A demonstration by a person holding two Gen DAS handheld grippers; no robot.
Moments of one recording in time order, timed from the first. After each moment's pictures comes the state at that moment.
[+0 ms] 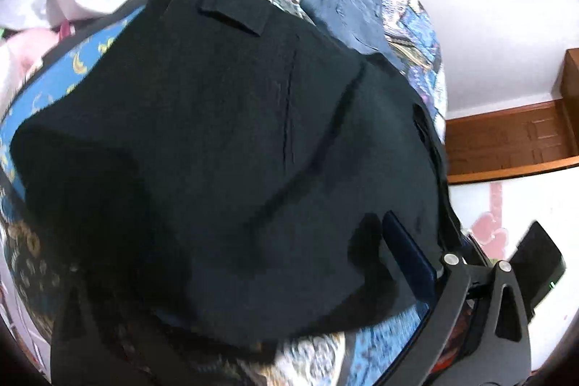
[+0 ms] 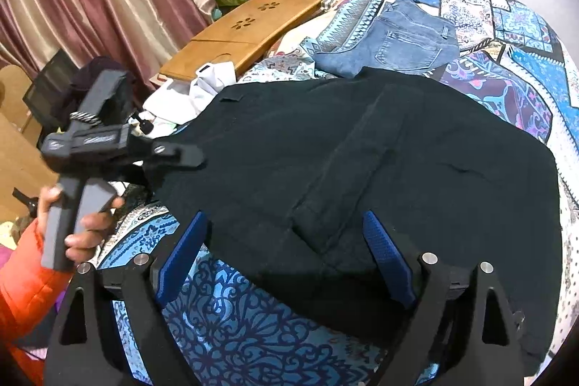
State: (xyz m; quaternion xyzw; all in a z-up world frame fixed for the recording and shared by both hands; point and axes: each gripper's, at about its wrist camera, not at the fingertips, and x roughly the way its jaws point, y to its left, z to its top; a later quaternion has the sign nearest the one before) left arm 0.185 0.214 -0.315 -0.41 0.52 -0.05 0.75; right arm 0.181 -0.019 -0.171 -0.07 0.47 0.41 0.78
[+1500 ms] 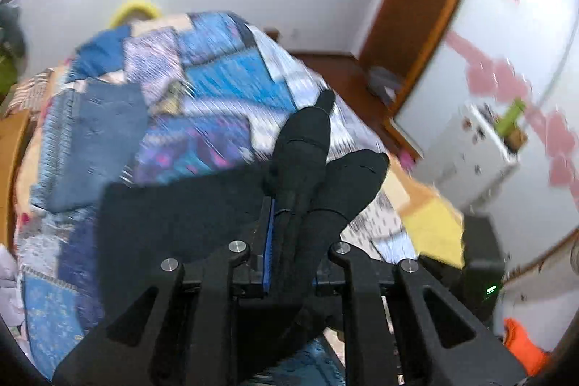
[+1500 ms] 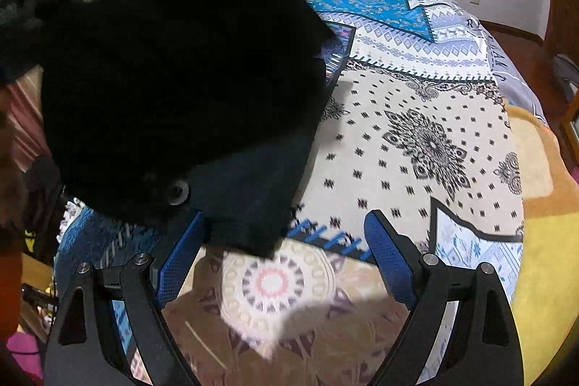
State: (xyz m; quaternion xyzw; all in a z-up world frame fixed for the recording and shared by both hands) left arm 0.271 -0.083 -0.144 -0.02 0.42 -0.23 0.88; right arm 0.176 -0.221 -0.181 0.06 0.47 0.22 0.85
